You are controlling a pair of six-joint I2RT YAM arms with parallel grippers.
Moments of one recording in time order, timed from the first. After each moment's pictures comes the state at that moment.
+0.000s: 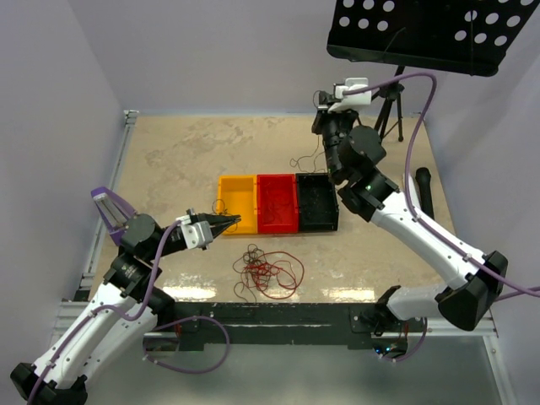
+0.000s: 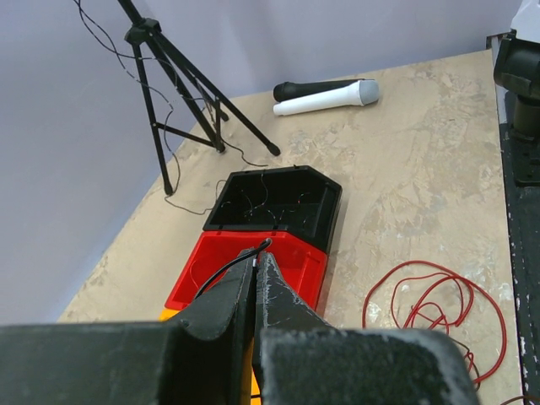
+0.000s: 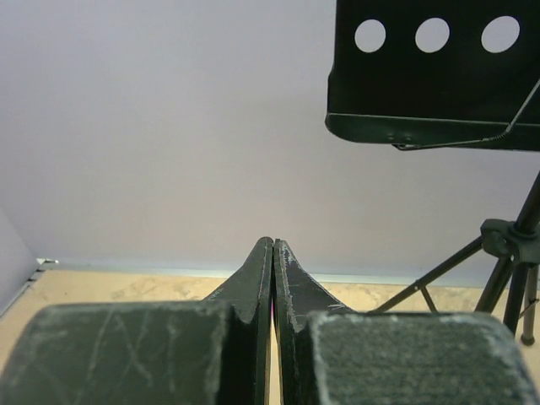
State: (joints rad) left arm -0.52 0.53 0.54 0.05 0.68 0.35; right arm 0.73 1.31 1.32 0.33 0.63 -0.10
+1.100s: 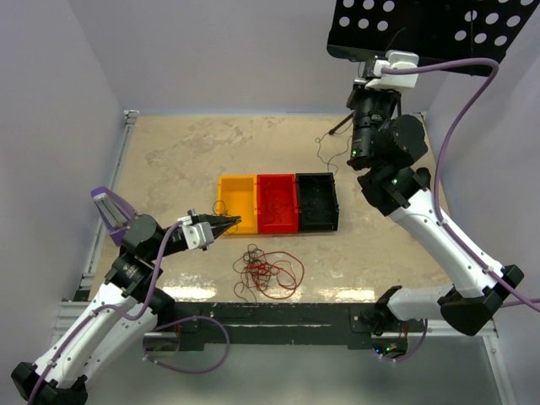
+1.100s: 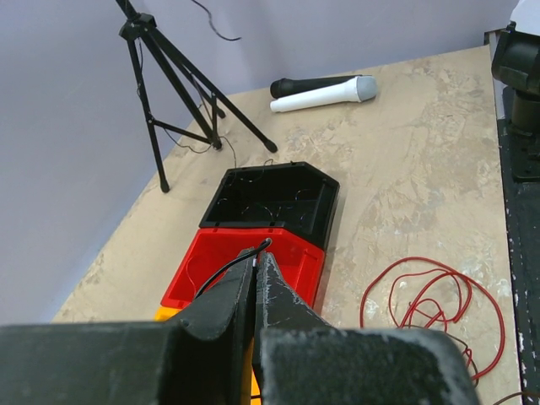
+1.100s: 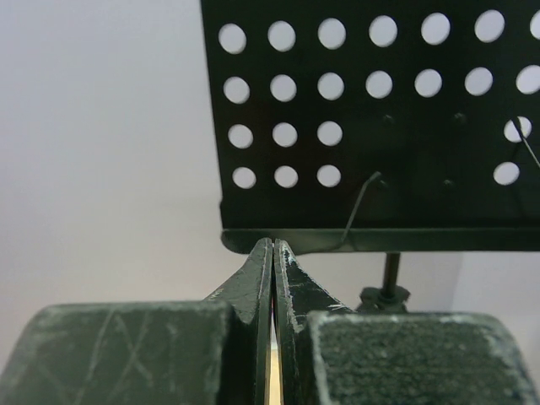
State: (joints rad) left arm -0.52 0.53 0.53 0.06 0.68 0.35; right arm 0.71 1.29 1.53 0.35 0.77 -0.34
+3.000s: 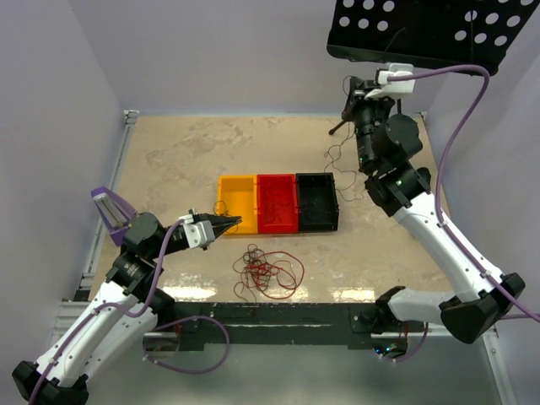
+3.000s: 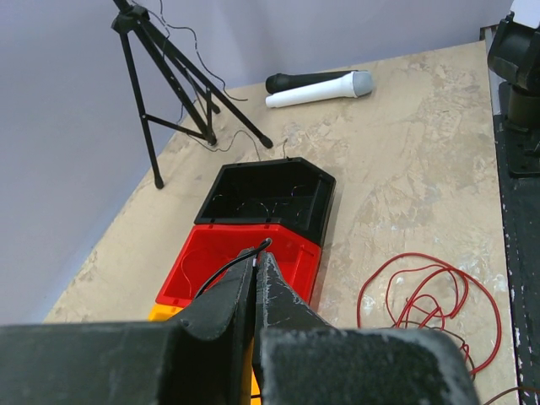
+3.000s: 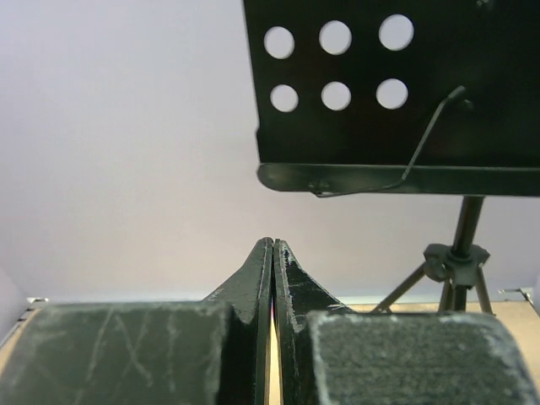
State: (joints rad) left arm -0.51 0.54 0.53 0.06 0.70 0.35; right arm 0.56 1.24 1.37 0.22 0.51 -0.02
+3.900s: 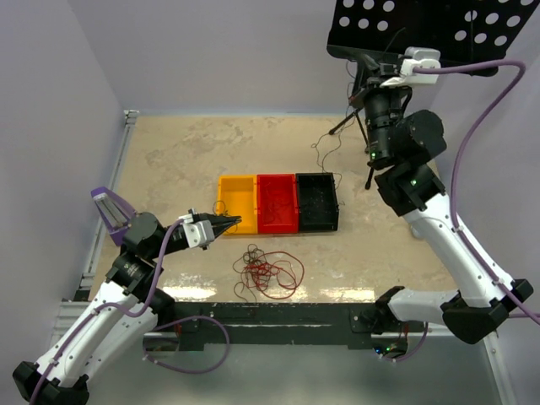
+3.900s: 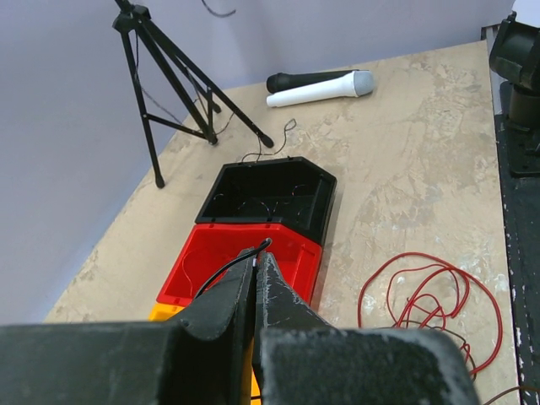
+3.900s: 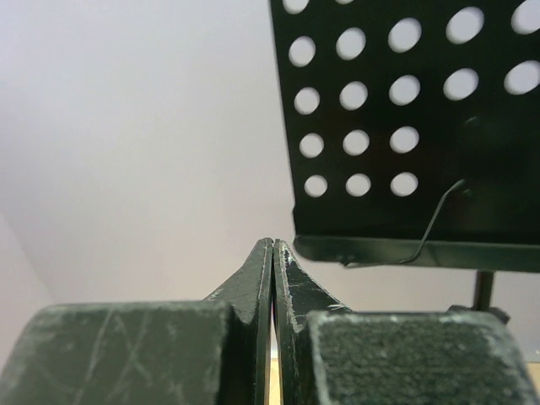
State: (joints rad) left arm -0.50 0.54 0.53 0.06 0.71 0.35; right arm 0.61 1.23 1.54 0.21 0.49 -0.05
